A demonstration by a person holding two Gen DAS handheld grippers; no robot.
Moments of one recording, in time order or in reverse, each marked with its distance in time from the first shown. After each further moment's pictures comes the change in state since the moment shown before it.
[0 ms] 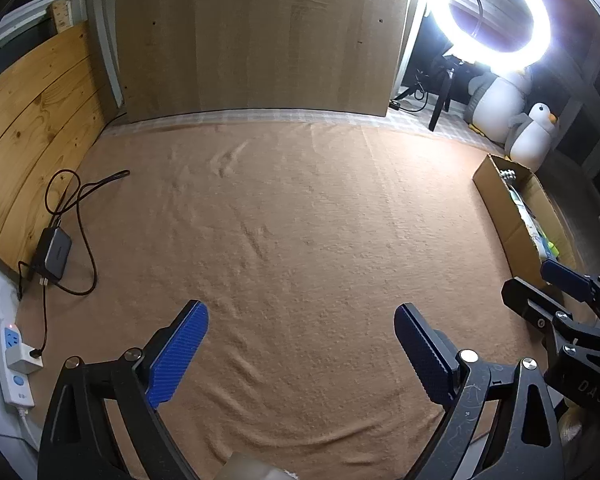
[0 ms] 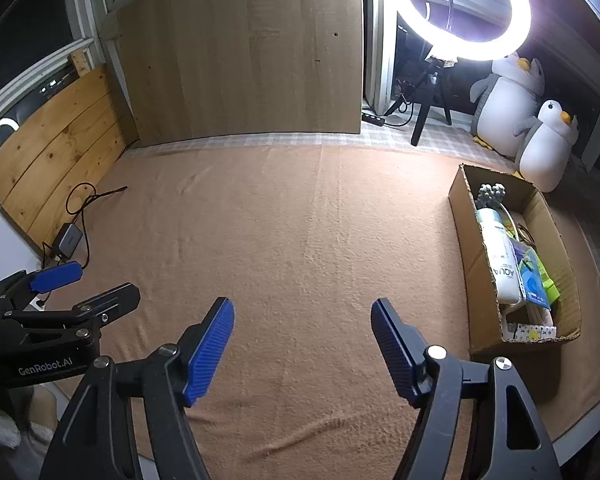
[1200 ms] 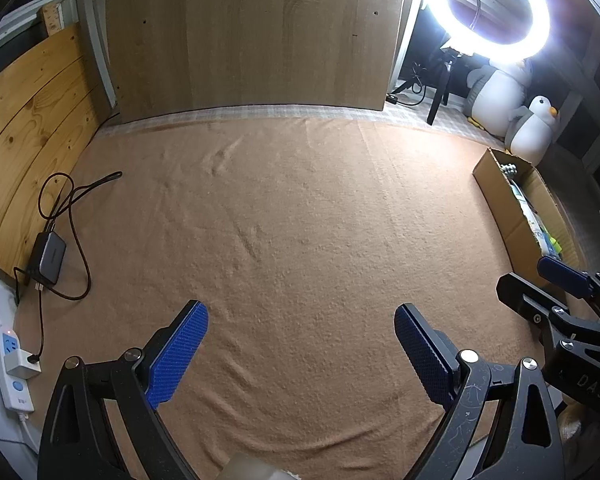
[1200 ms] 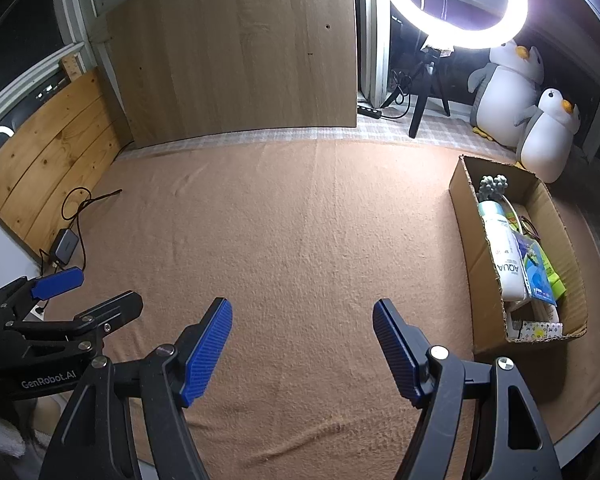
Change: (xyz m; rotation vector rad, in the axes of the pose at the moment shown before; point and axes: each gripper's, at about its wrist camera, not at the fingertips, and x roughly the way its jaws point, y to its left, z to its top) left arm 0.011 -0.005 0.004 0.013 0.015 -0.002; right arm 0.011 -0.007 0.004 0.022 0.021 0.012
